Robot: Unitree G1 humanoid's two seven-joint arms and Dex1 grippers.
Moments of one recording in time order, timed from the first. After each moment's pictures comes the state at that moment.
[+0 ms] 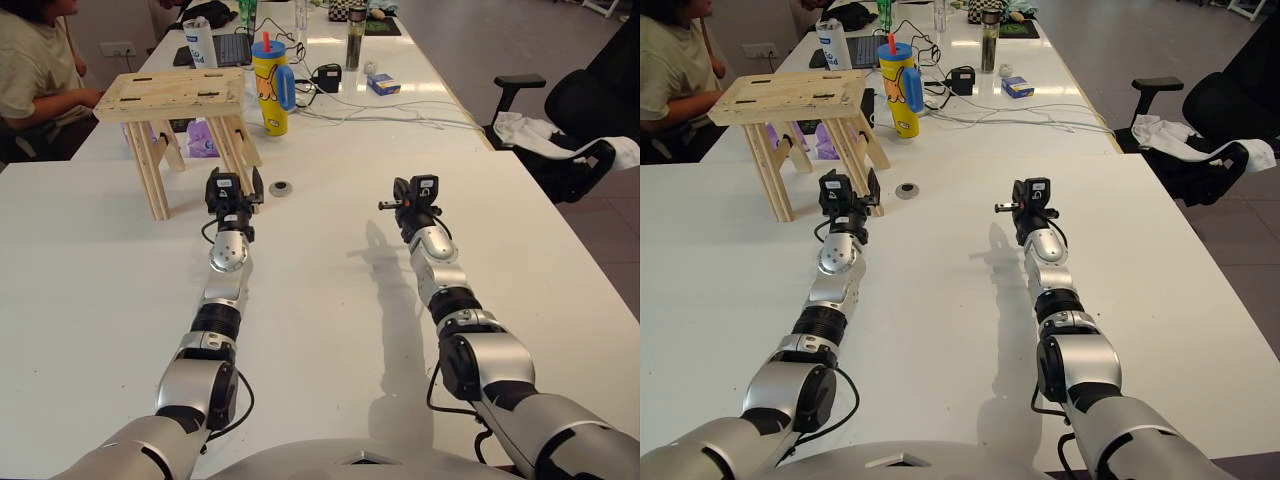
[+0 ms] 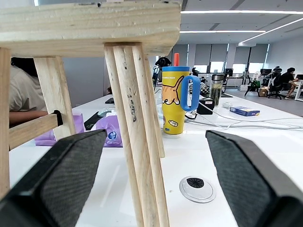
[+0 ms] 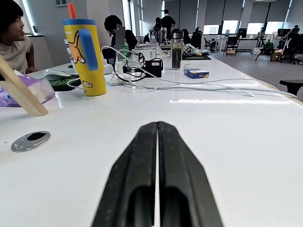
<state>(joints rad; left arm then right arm) -0.59 0.06 0.10 0.74 -0.01 -0.36 0.13 -0.76 -0.13 -0.16 1.06 0.12 -0.33 0.18</state>
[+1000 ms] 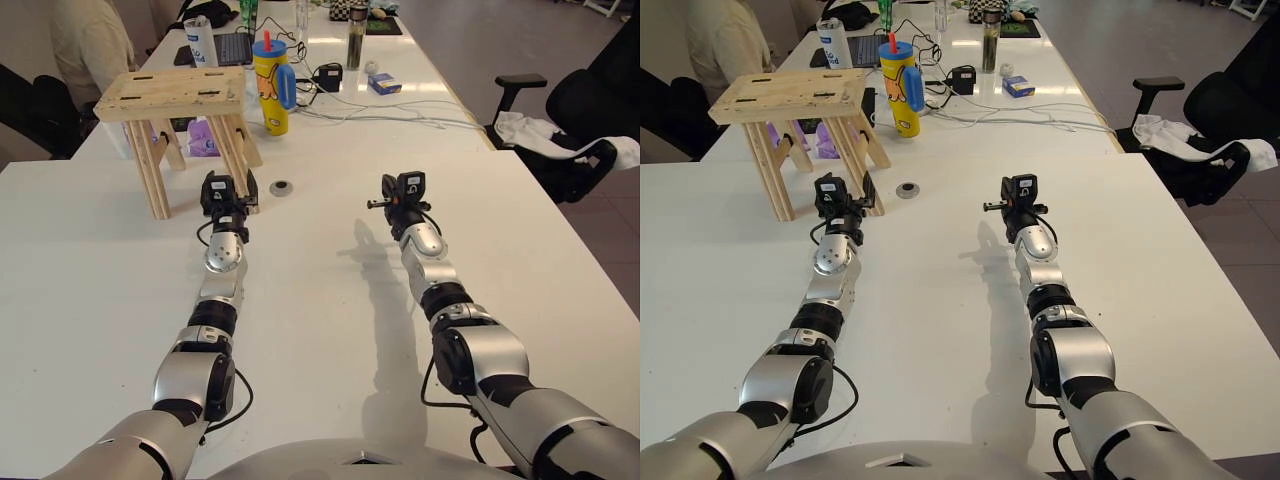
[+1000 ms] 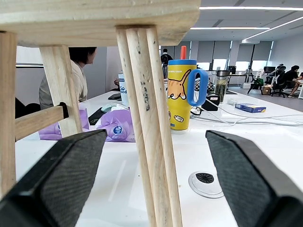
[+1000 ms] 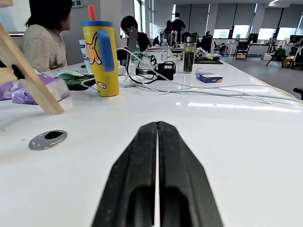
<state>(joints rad) -0.63 0.08 0.13 0.86 -0.02 -0.42 0.08 -0.77 -0.10 -0.14 1.09 0.09 -0.37 0.17</state>
